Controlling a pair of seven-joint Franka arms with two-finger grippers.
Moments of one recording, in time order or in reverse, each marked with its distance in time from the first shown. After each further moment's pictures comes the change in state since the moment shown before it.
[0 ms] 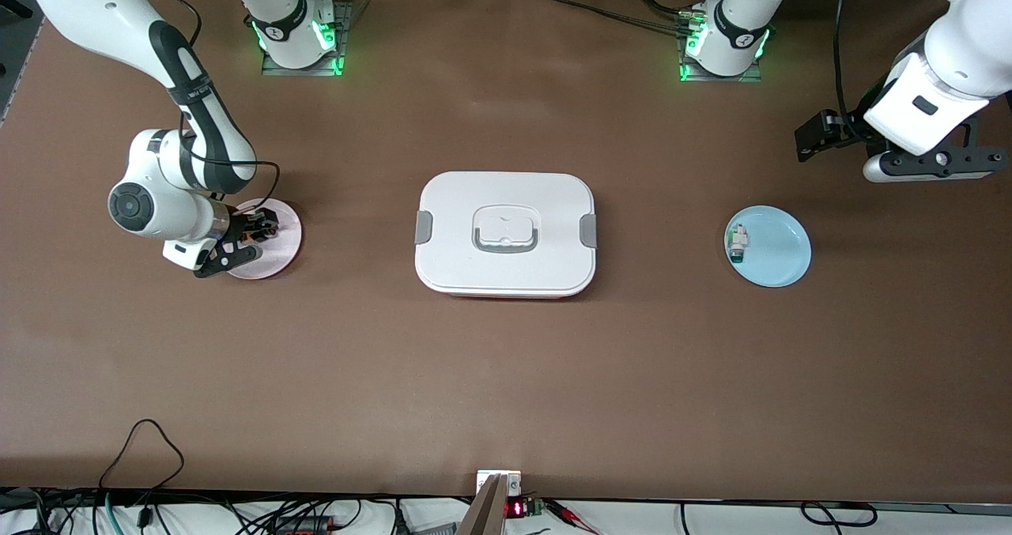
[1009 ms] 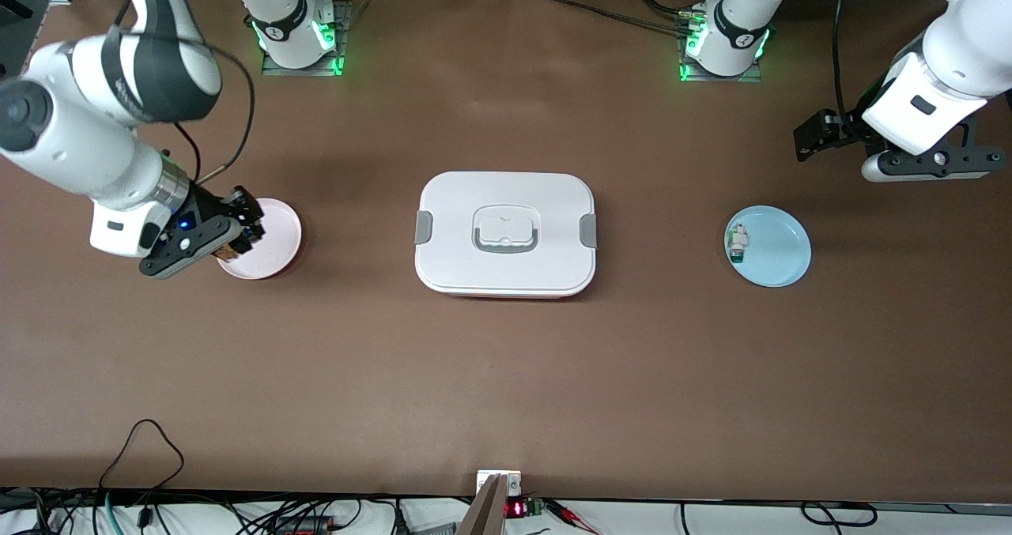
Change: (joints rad) left arm 0.000 0.000 -0.002 0.000 0.000 -0.001 0.000; right arm 0.001 -0.237 0.216 0.387 0.057 -0.321 -0.042
